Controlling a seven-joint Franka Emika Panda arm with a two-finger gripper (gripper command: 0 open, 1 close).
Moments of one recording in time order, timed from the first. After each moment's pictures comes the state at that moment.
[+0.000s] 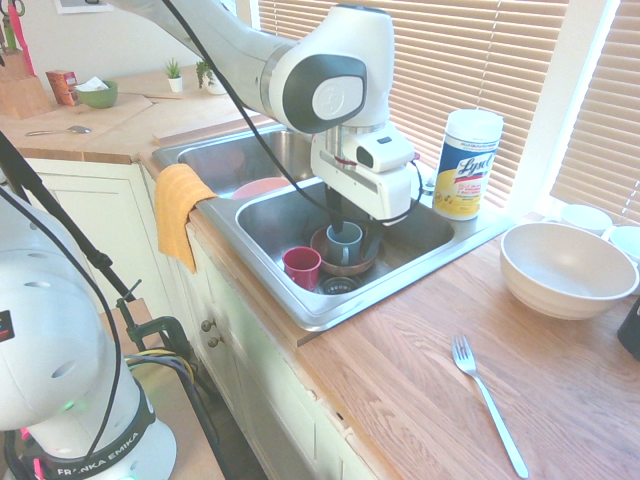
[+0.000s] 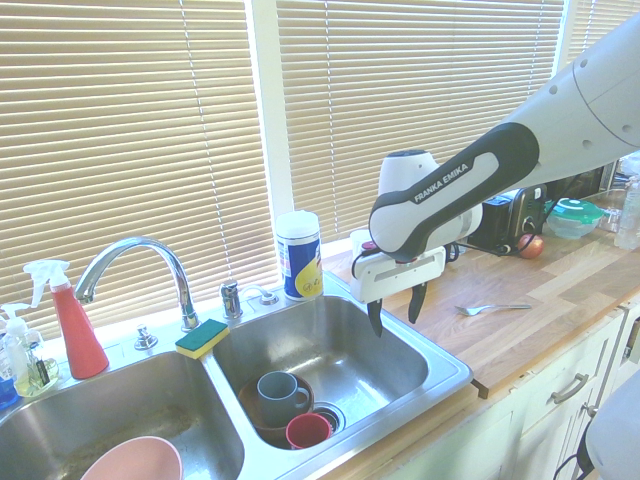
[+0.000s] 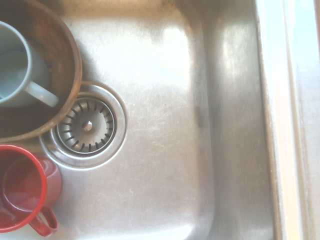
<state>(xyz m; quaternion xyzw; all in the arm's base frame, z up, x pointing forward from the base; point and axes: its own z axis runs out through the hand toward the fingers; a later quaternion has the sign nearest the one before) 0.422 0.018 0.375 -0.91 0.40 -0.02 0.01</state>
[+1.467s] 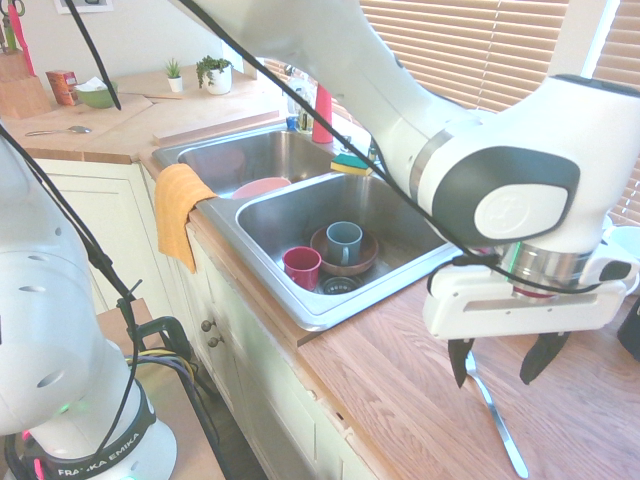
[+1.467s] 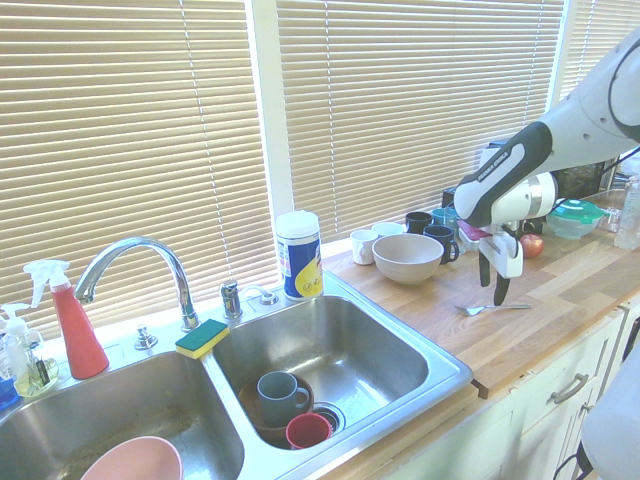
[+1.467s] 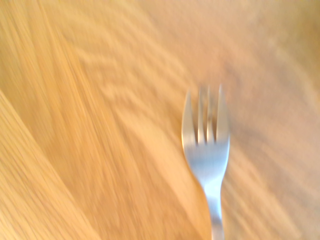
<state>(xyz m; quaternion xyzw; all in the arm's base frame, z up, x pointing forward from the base) 0.414 -0.273 0.346 -0.99 -0.11 0.01 -0.04</state>
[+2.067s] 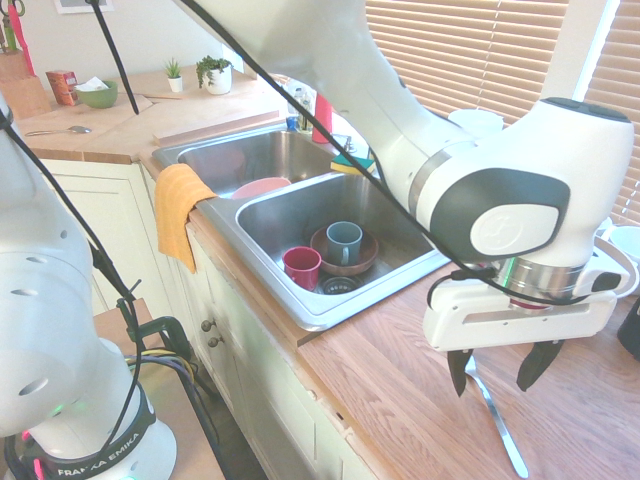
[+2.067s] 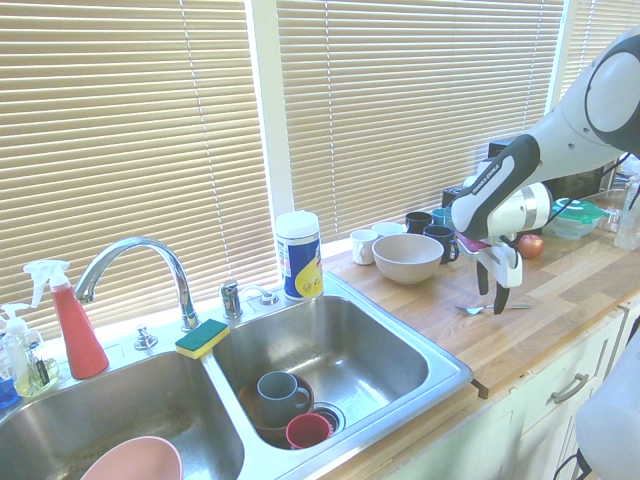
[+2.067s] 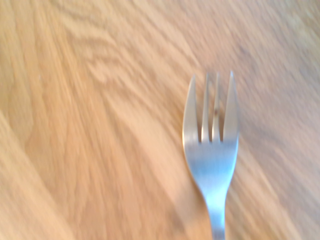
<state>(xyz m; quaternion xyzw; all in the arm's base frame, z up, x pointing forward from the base) 0.426 -0.257 0.328 -0.99 -0.12 0.01 -0.04</state>
